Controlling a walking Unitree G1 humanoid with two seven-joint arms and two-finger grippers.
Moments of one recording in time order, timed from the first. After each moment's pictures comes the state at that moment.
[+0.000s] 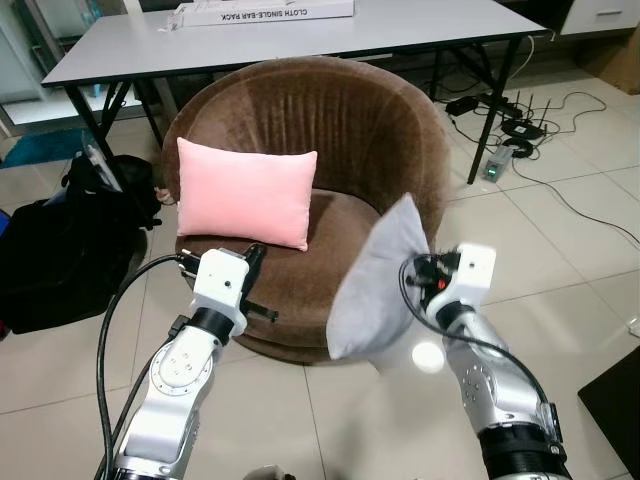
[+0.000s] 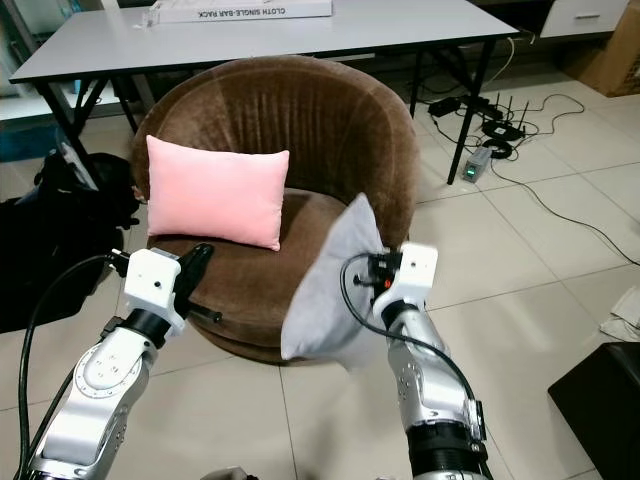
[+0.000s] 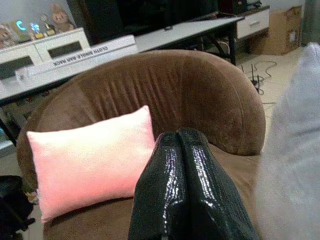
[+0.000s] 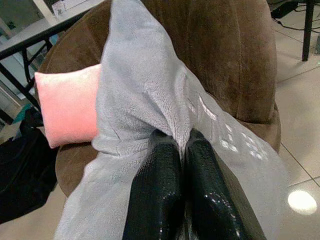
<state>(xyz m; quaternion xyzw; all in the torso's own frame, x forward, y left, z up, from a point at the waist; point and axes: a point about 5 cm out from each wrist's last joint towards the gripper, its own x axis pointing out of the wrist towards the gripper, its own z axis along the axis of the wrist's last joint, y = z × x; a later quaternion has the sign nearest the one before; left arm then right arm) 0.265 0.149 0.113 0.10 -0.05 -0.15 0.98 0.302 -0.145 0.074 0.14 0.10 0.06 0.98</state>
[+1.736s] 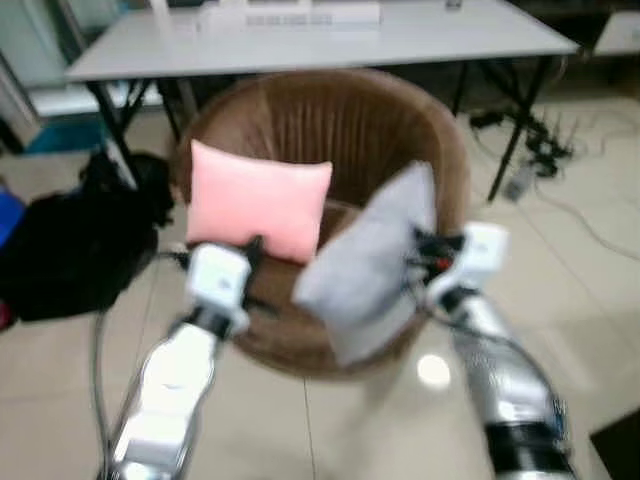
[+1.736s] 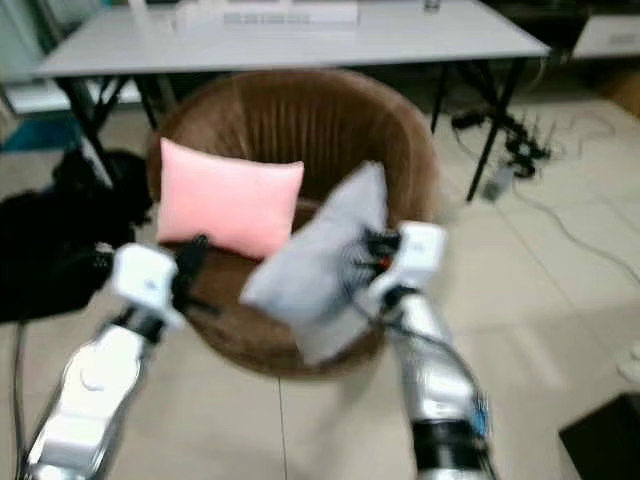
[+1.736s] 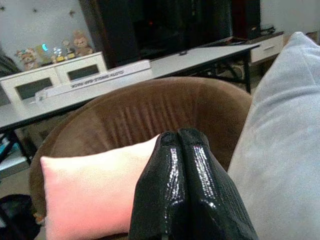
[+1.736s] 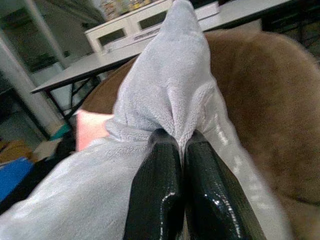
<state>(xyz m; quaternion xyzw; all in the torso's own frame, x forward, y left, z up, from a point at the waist) 0.259 0.140 0.131 0.10 -0.09 -0.16 0.98 0.307 -0.146 0.109 0.15 0.01 0.09 0.98</state>
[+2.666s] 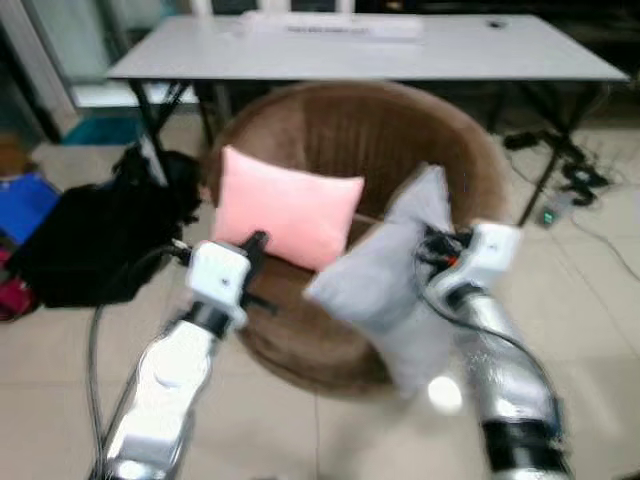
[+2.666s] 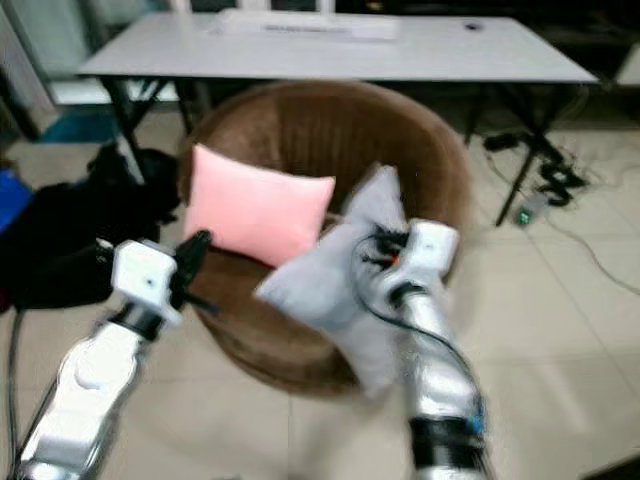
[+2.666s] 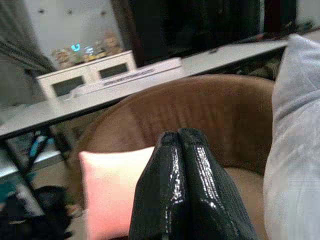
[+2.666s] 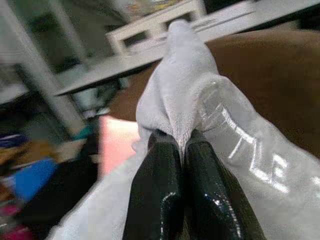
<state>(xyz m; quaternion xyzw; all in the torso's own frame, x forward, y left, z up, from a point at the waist) 0.262 0.150 0.134 0.11 -0.09 -0.15 0.98 0.311 -0.129 0.116 0.18 0.00 0.10 0.98</state>
